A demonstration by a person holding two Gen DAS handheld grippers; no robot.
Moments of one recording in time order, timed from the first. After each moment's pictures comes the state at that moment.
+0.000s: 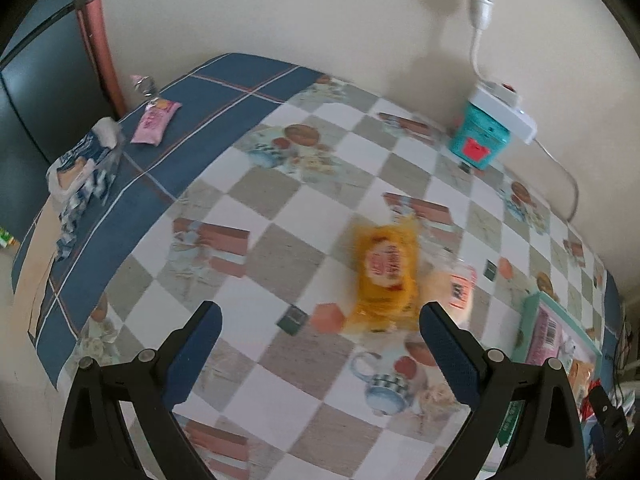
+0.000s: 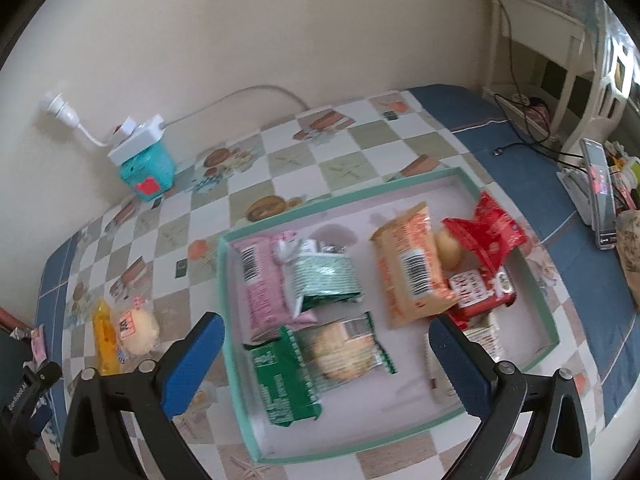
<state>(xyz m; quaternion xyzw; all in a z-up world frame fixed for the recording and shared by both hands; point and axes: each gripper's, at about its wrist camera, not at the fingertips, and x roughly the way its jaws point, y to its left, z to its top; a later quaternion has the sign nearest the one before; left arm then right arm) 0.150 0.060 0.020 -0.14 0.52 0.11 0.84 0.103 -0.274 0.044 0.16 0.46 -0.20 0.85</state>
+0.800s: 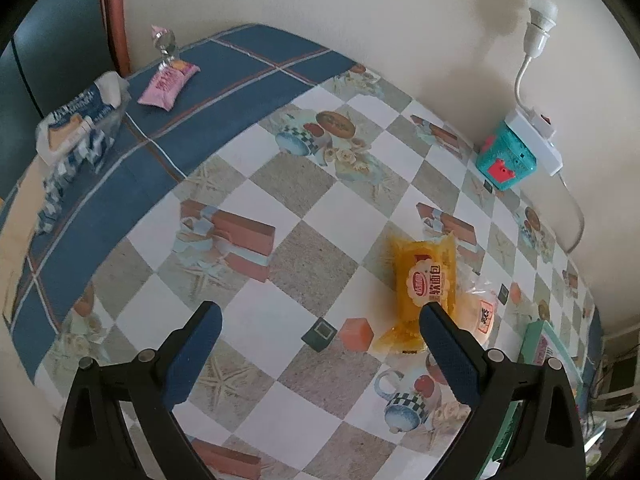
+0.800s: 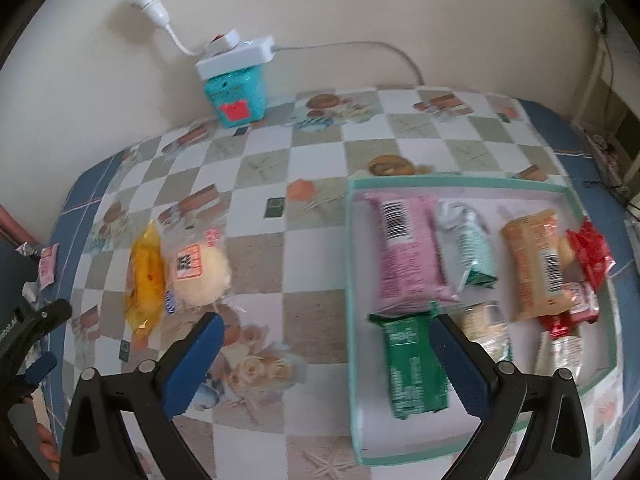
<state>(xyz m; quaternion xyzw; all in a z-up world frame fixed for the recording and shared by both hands) 0.161 0.107 -0.009 -0.21 0.53 0.10 0.82 0.144 -0.176 0.009 0.09 0.51 -0.09 0.85</state>
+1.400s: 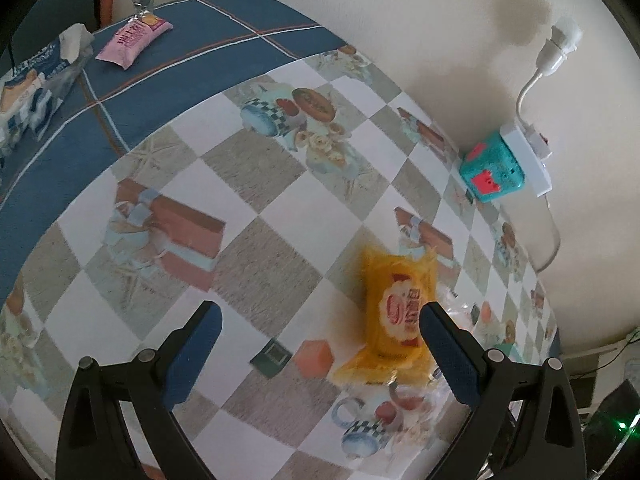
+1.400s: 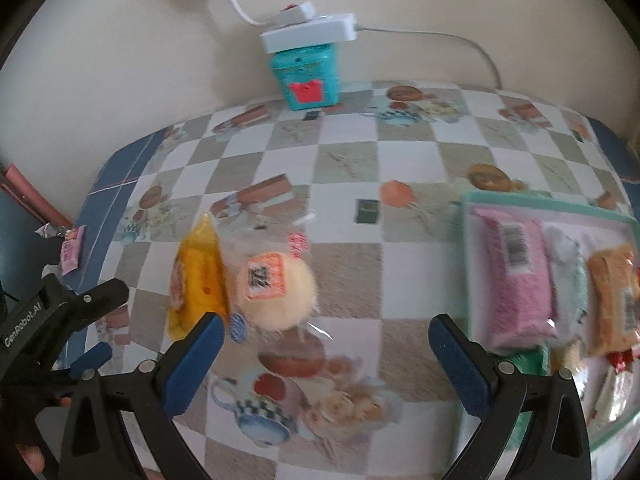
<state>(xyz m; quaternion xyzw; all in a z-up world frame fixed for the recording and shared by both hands) 0.192 0.113 -0.040 -0.30 0.53 0.05 0.79 0.190 -0.122 -0.010 0.09 0.52 -0.02 0.85</state>
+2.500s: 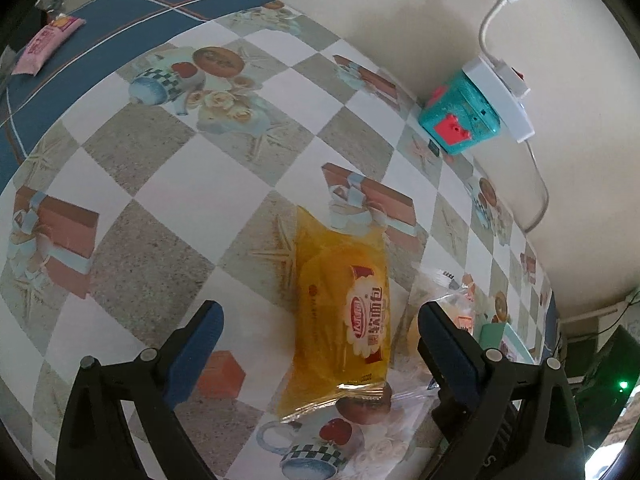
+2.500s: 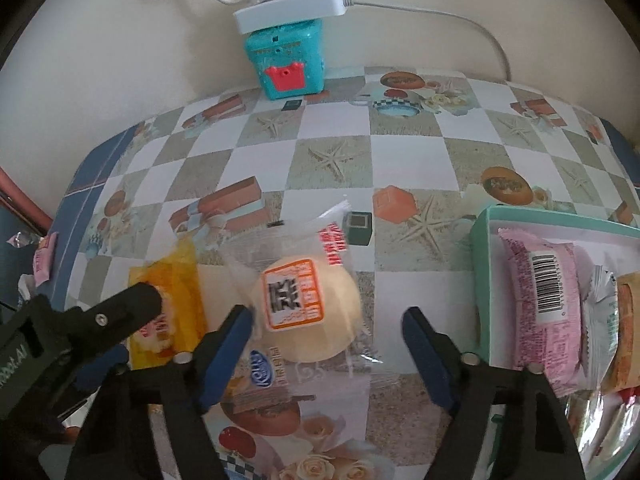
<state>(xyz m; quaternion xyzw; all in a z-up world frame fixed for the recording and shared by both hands) 0.233 0.058 -0.055 -0.26 0.56 -0.03 0.79 0.227 -0.136 -0.044 0.08 0.53 -0.03 0.84</state>
